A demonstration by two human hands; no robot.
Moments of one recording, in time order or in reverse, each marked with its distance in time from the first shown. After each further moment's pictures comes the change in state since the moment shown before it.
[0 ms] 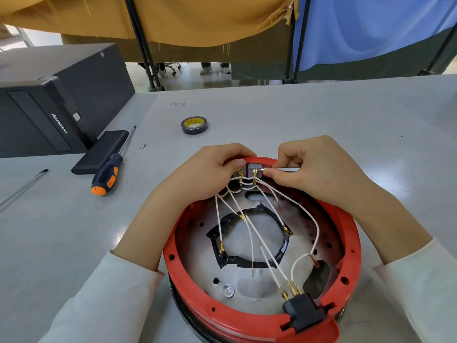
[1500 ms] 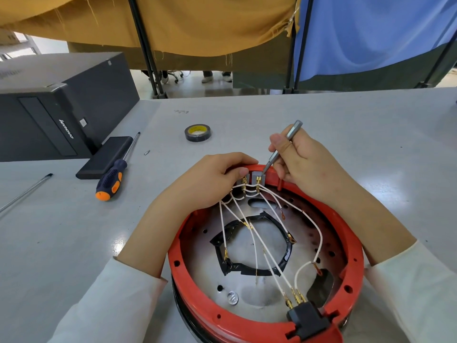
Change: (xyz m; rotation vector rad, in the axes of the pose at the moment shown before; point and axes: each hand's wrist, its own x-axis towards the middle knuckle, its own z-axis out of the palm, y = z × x) left_hand 0.000 -0.007 0.000 -0.018 0.008 -0.008; right_hand 0.021 -0.001 0.018 0.464 0.048 0.135
